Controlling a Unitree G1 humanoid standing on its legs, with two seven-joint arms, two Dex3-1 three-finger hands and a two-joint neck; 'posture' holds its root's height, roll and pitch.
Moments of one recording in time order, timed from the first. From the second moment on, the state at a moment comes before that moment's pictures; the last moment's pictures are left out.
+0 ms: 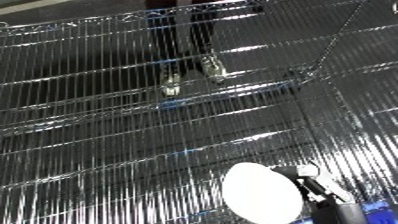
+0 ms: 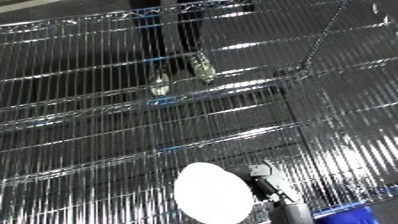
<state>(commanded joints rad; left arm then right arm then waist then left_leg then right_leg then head) -0.23 0.42 -0.10 0.00 -0.80 -0.17 -0.04 -0.55 -0.49 0.11 -0.04 0.32 -0.28 -0.23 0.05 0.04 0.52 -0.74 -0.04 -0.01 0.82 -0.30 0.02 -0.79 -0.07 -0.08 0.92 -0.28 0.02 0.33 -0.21</state>
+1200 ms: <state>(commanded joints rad) -0.16 0.35 -0.11 -0.01 -0.86 -0.17 0.00 -0.19 -0.53 -0.20 0.00 0.48 -0.41 -0.49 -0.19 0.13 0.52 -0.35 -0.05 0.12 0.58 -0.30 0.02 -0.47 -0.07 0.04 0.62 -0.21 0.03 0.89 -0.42</state>
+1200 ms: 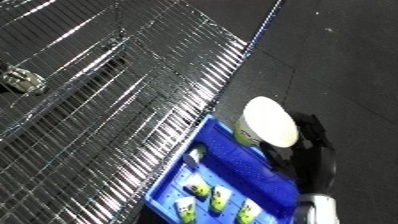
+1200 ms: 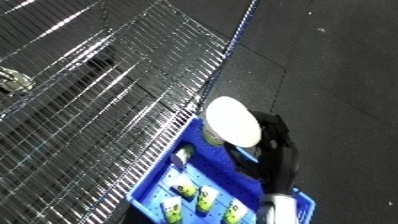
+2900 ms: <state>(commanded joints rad) -0.21 0.38 -0.11 -0.01 -0.83 -0.11 0.01 -0.32 -0.48 0.01 -0.19 0.39 -0.28 -0.19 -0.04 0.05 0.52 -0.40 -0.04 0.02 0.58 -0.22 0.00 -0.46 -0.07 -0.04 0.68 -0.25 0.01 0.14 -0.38</state>
